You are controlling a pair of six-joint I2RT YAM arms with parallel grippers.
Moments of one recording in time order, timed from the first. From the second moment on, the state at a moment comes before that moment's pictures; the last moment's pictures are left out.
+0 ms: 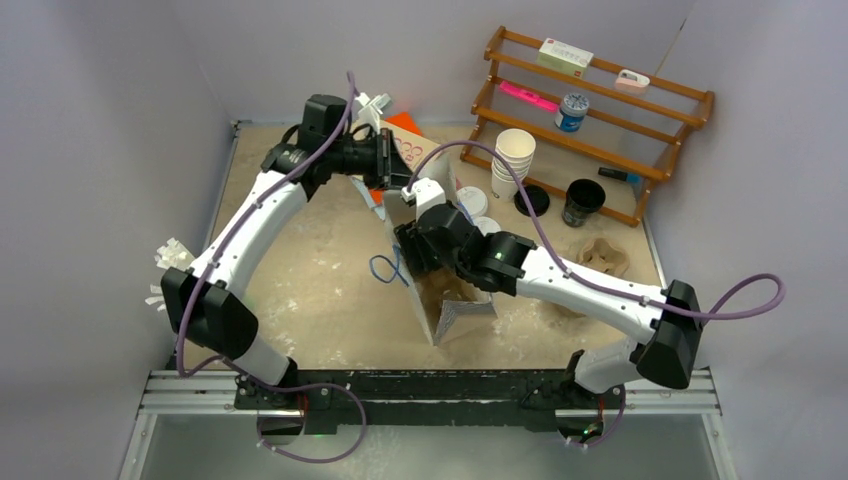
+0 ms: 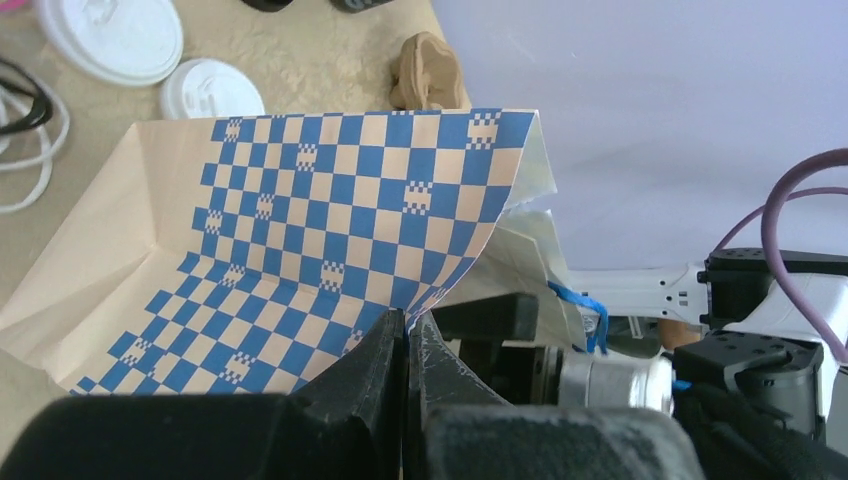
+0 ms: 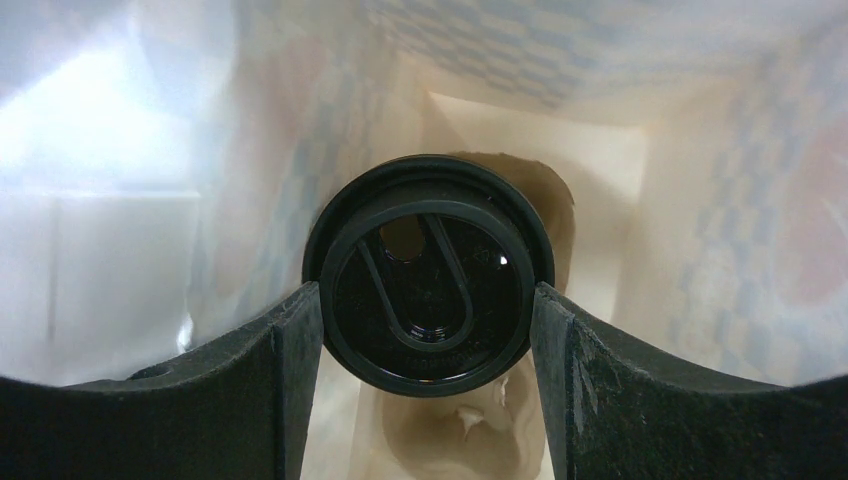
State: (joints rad) left arm -0.38 1.55 1.58 -0.60 0.81 -0.57; right arm 1.05 1.41 1.25 -0.52 0.35 0.30
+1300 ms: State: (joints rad) left arm -0.45 1.67 1.78 -0.74 0.74 -0.40; right arm 1.03 1.53 1.23 -0.52 0.45 0.28
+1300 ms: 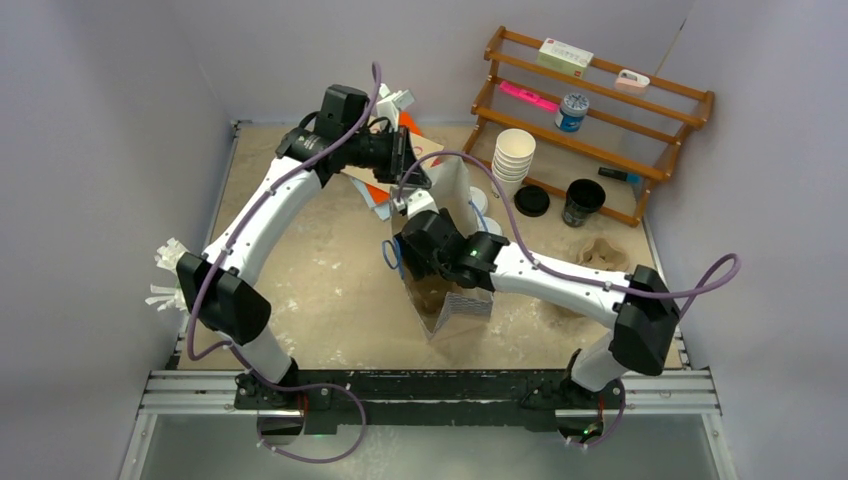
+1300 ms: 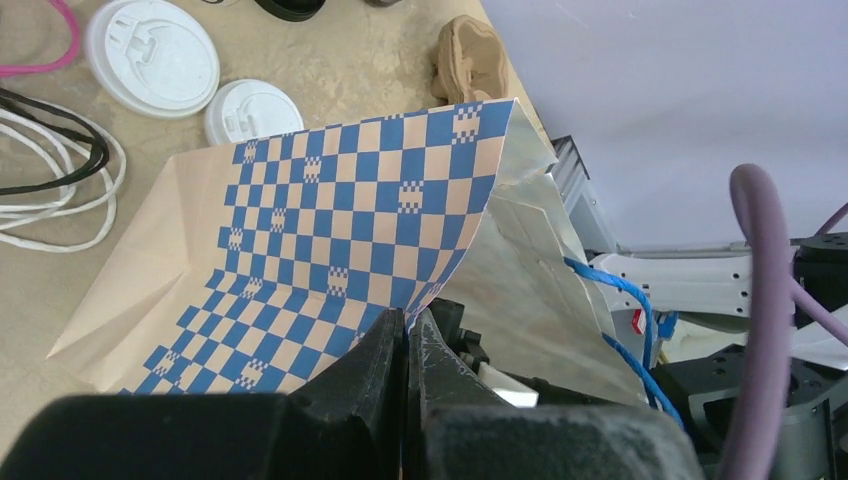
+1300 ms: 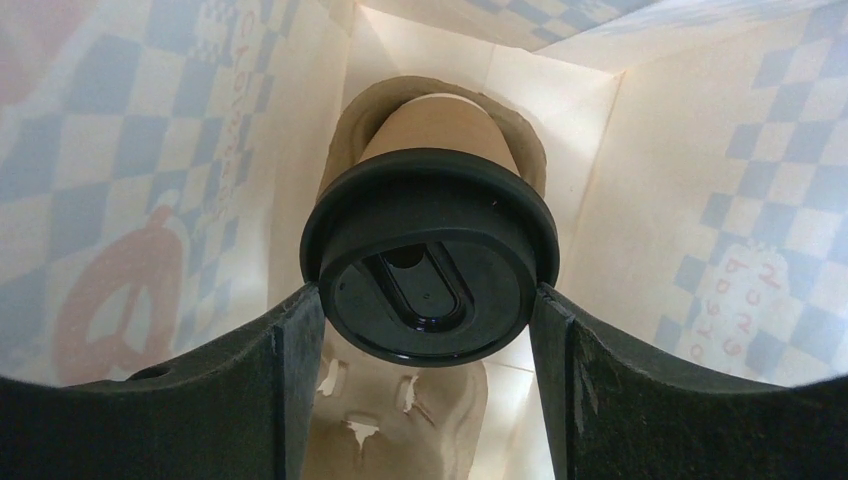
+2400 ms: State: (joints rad) left arm -0.46 1.66 1.74 -0.78 0.64 -0.28; right arm 0.89 1.63 1.75 -0.97 0.29 0.33
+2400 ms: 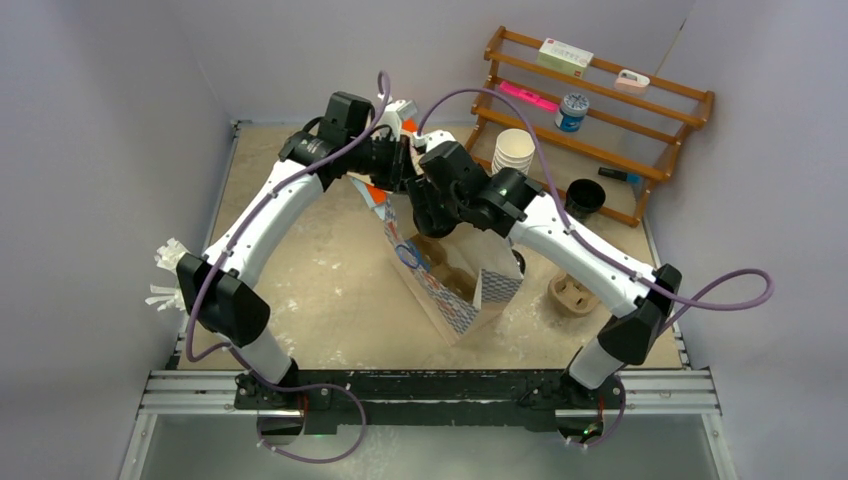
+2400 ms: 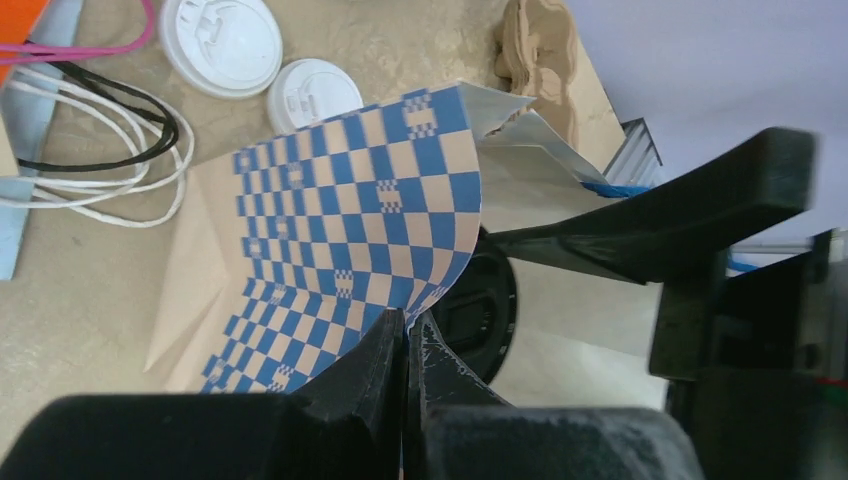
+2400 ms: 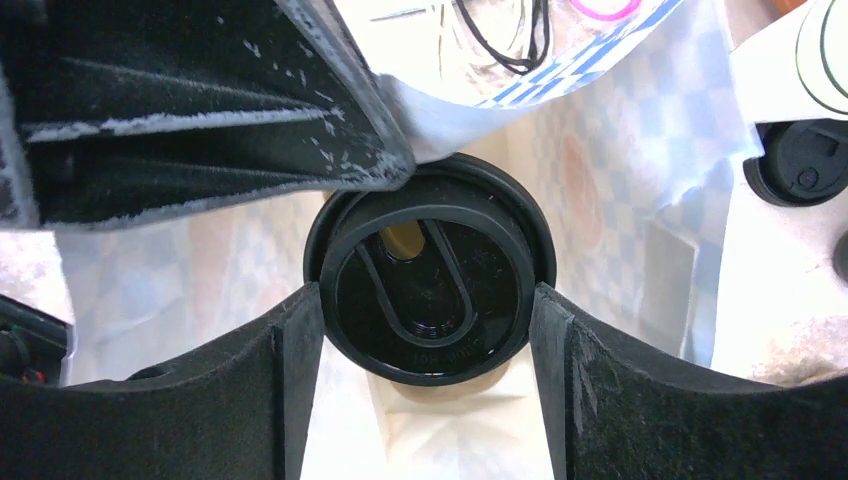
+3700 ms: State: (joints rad) left arm -0.46 1.59 1.75 -0.63 0.58 -0.24; right arm 0.95 1.42 1.41 -0.88 0.31 0.35
